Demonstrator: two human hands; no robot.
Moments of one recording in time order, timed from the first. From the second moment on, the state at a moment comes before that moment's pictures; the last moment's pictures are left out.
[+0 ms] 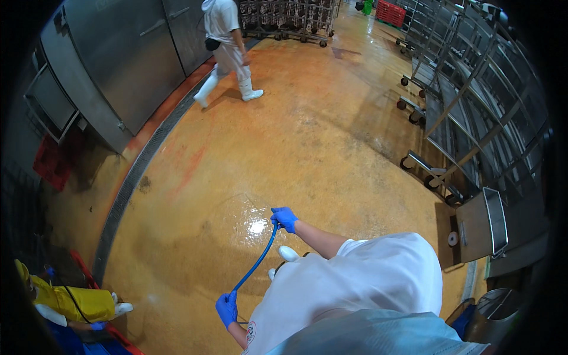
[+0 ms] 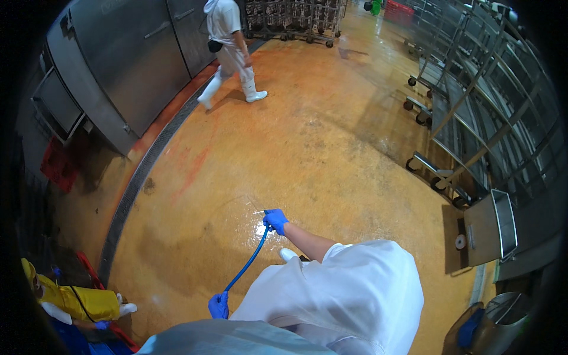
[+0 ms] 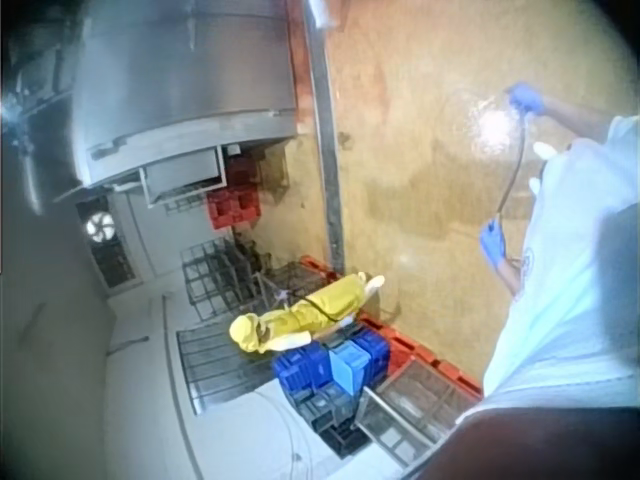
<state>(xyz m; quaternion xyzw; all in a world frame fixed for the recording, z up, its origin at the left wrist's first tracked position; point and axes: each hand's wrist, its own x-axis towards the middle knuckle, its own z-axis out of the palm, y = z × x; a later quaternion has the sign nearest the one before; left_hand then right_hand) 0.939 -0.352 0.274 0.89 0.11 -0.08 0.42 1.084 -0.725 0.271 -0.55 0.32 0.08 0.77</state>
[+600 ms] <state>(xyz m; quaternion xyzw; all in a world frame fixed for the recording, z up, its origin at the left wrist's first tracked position) 0.947 -0.350 0.278 0.91 0.08 -0.10 0.39 1.065 -0.730 0.277 -0.58 0.31 0.09 0.75</state>
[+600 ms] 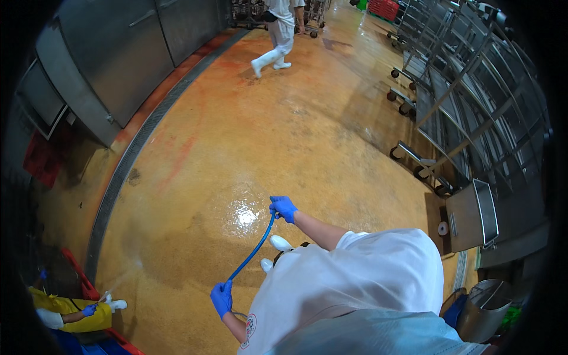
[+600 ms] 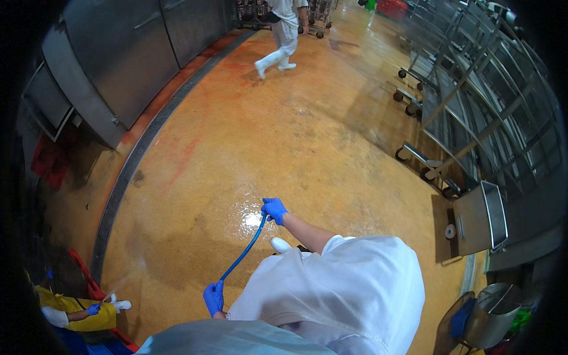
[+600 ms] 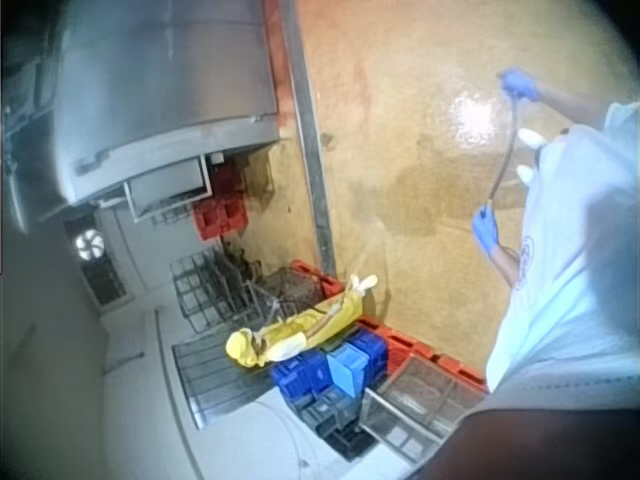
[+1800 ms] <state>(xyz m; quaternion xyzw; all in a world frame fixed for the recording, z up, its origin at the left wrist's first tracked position) 0.944 -0.367 0.288 0.91 0.08 -0.09 0.41 1.073 -0.745 0.287 -0.59 0.27 0.10 0.75</state>
